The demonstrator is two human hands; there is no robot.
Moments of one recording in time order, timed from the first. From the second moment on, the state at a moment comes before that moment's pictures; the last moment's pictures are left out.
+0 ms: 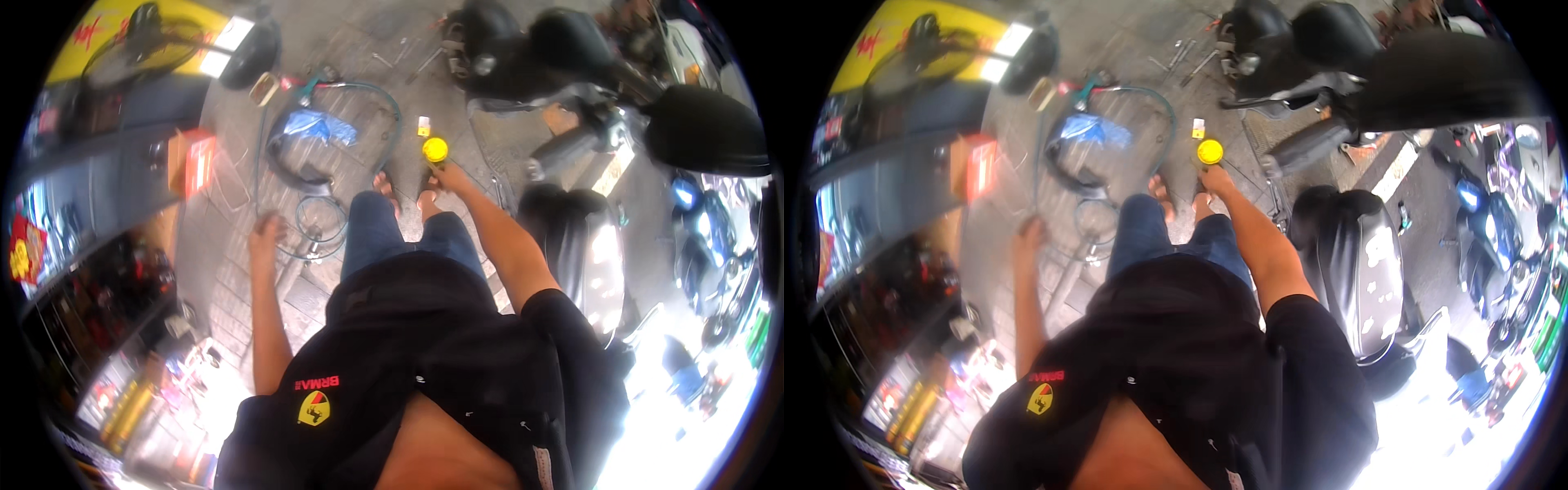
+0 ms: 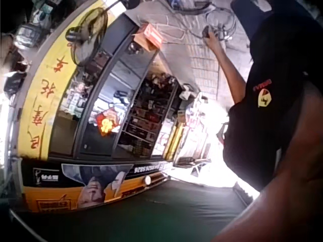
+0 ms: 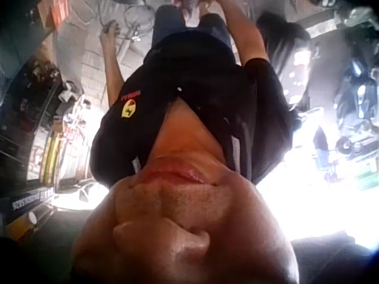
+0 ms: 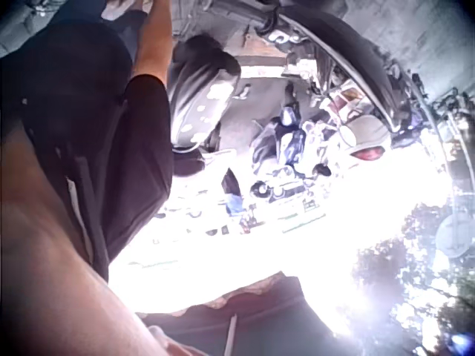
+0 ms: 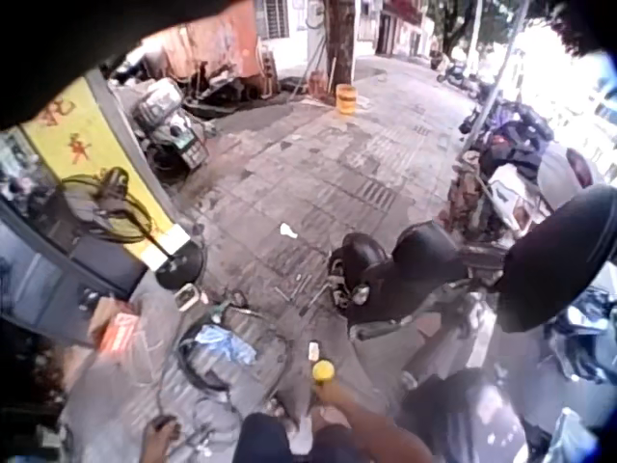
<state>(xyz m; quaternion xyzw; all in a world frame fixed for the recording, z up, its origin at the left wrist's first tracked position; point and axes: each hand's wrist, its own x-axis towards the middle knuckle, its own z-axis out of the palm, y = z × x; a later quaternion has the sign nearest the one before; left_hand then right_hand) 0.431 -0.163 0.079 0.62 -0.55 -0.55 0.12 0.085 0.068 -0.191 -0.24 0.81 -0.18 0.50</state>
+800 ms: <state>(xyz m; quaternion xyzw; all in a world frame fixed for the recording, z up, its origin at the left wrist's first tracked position) 0.700 0.021 -0.049 0.69 -0.24 -0.60 0.32 0.005 0.015 -0.223 -0.15 0.79 -0.15 0.58</state>
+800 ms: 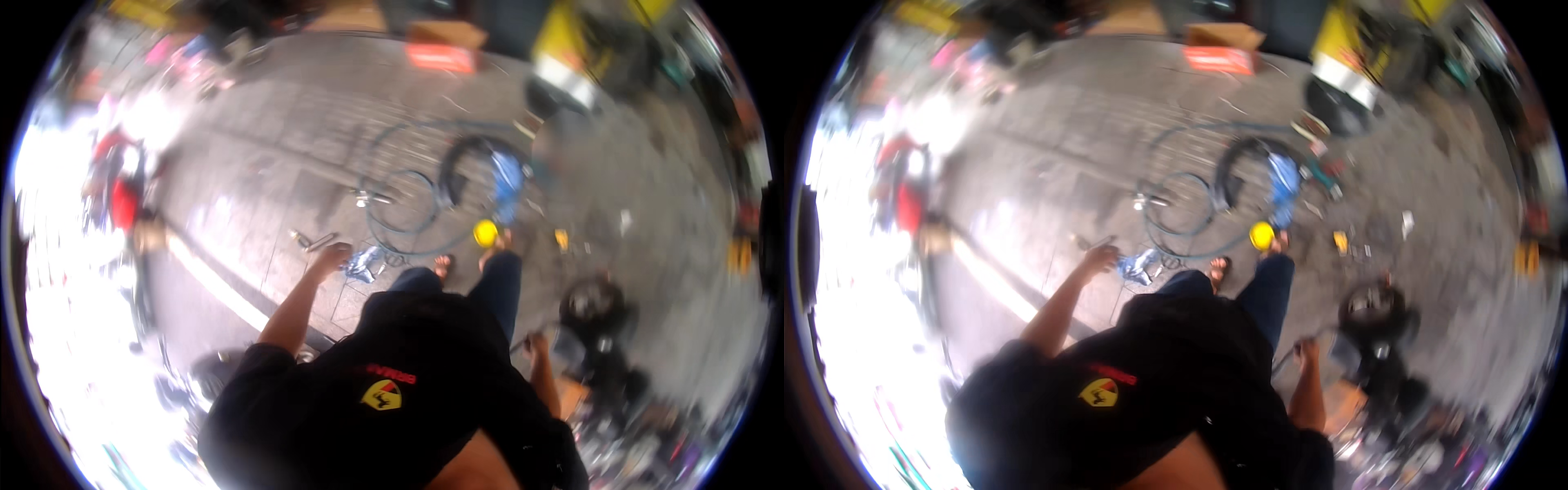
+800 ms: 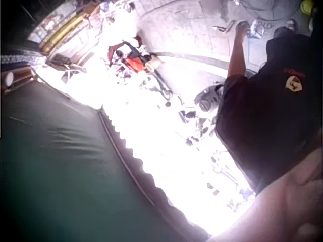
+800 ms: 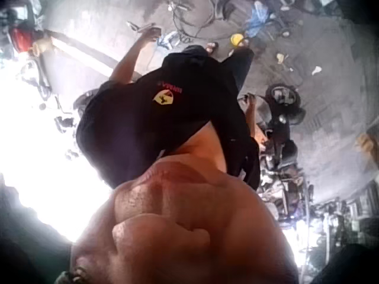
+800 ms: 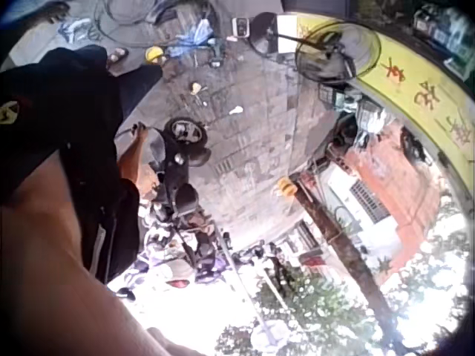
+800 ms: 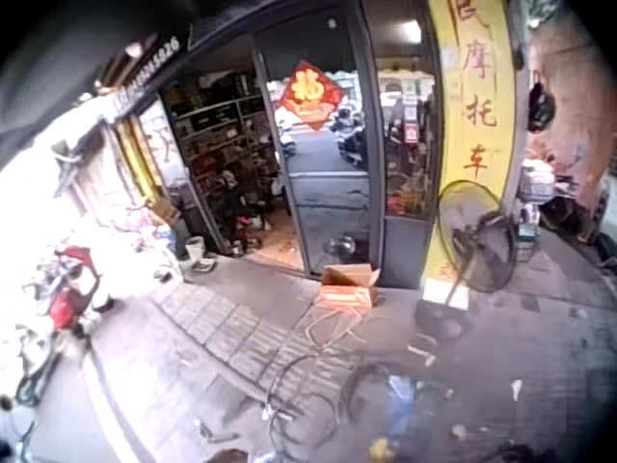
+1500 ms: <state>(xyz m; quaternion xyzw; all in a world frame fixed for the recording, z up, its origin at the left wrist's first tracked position) 0.665 0.142 -0.179 0.65 0.33 -0.55 0.40 0.692 -0.529 -0.013 -0.84 0.26 -0.13 0.46</state>
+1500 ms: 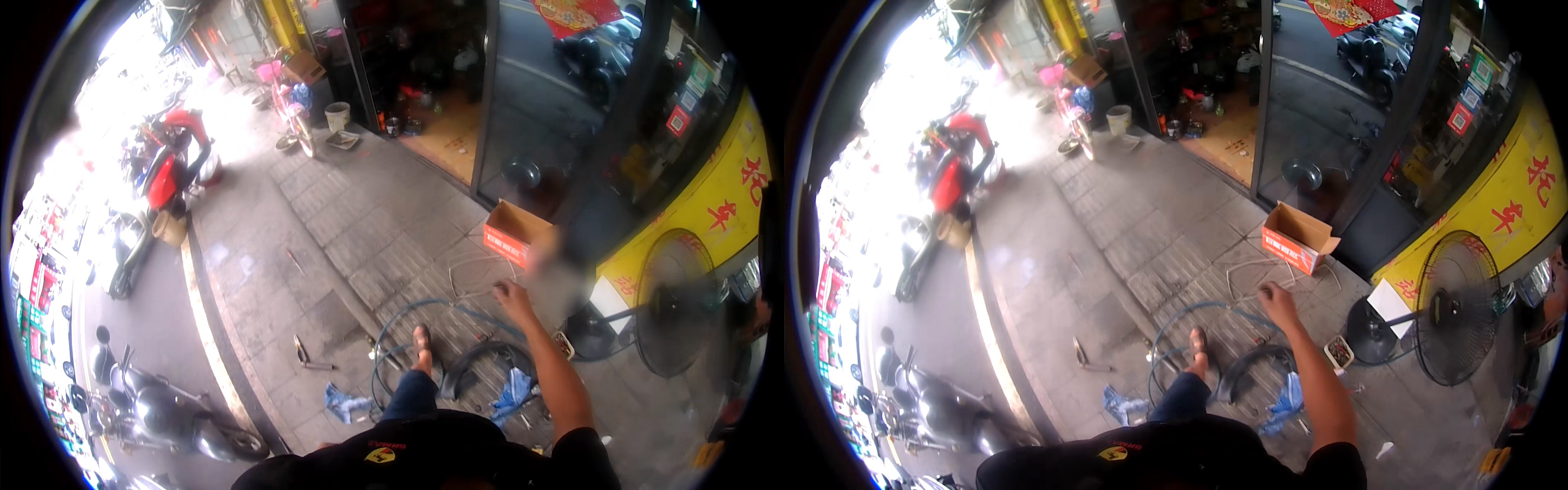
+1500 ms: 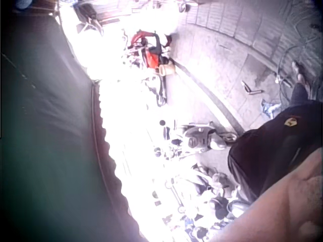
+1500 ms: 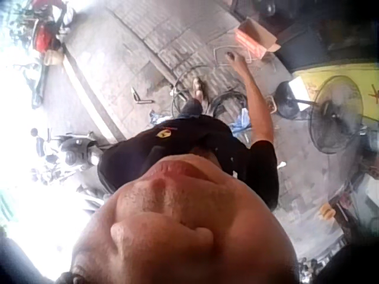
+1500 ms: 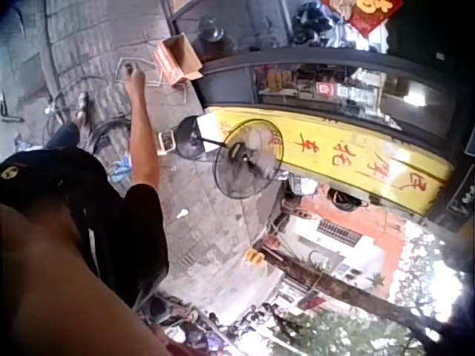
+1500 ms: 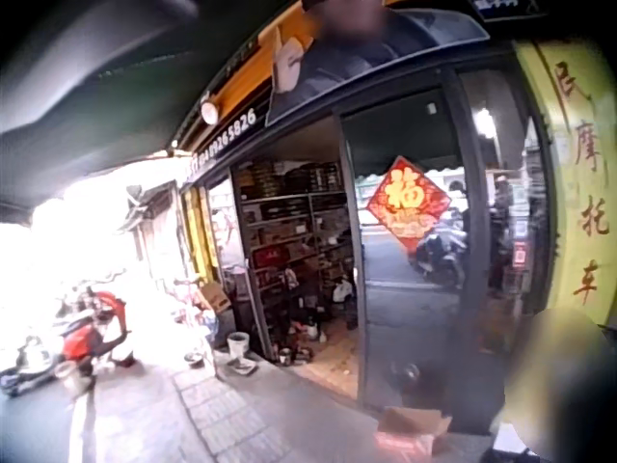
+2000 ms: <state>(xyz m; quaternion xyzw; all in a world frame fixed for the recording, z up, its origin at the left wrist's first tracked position) 1.314 -0.323 0.004 0.77 -0.13 -0.26 0.57 0.671 -0.633 -0.219 -0.49 0.72 0.22 0.45</state>
